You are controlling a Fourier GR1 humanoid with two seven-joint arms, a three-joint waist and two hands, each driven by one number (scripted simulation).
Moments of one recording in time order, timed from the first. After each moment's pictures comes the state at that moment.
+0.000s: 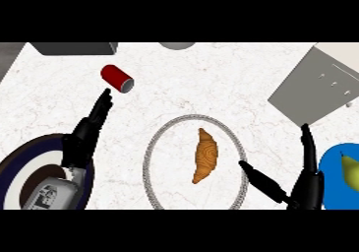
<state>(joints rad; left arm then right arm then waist) -0.18 0.27 -0.24 -1.45 0.07 0.19 0.01 0.13 -0.27 0.42 -1.71 0.41 -0.96 0.20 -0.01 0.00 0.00</state>
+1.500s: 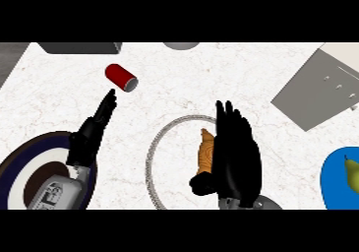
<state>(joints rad) -0.19 0.24 -0.23 -1.40 0.04 0.16 0.00 -0.35 -0.03 0.63 -1.82 0.99 0.11 1.23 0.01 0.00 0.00</state>
